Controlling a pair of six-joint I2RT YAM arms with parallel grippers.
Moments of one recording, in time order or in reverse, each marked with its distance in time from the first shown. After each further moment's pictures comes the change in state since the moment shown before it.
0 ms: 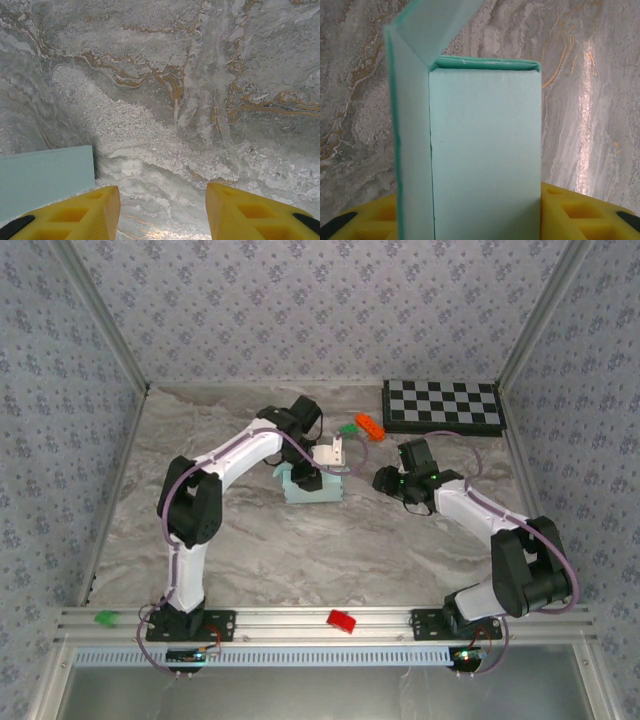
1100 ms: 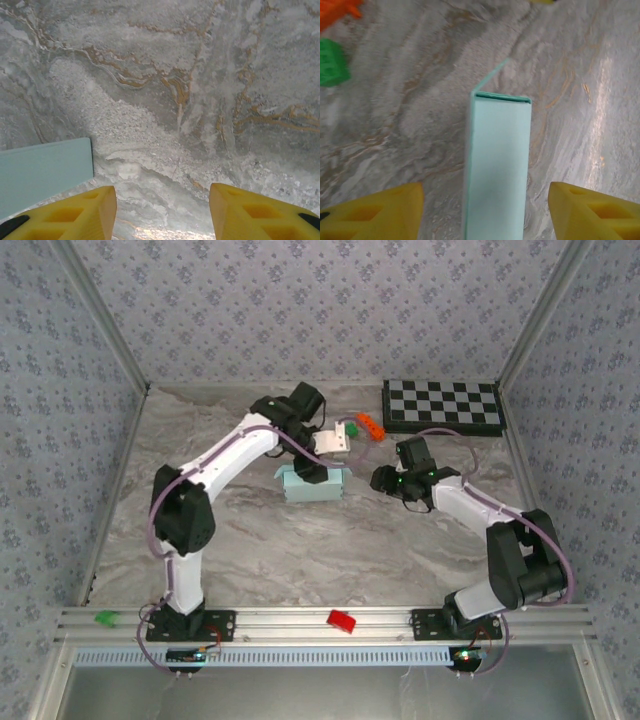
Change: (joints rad) left arm -0.023 -0.109 0.069 -0.028 -0.072 -0.163; right arm -0.004 0.043 0.033 0.006 -0.016 -0.083
